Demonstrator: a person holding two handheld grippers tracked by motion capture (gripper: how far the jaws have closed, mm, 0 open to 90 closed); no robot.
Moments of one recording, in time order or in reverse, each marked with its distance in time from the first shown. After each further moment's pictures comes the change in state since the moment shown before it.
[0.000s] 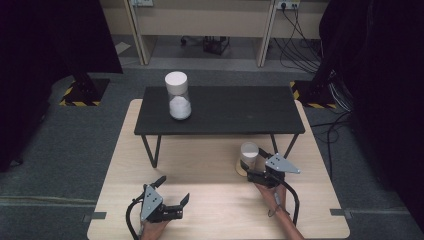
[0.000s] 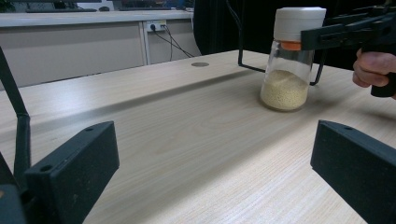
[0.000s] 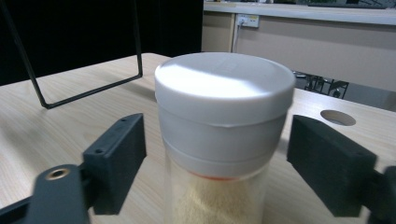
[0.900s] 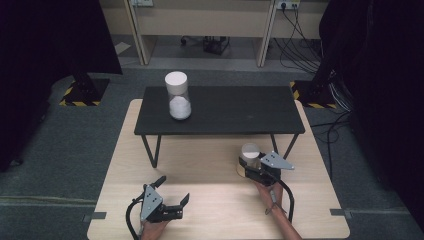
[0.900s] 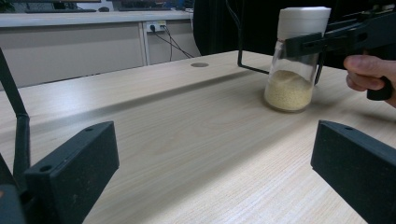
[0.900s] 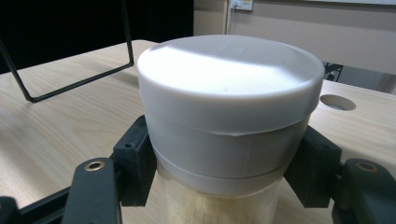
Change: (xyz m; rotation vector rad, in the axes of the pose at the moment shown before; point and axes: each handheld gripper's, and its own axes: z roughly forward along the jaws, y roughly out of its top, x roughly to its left) left arm 0.000 0.000 0.000 -0.002 -0.002 -0.001; right arm 0.009 0.009 0.008 0.057 -0.035 0.032
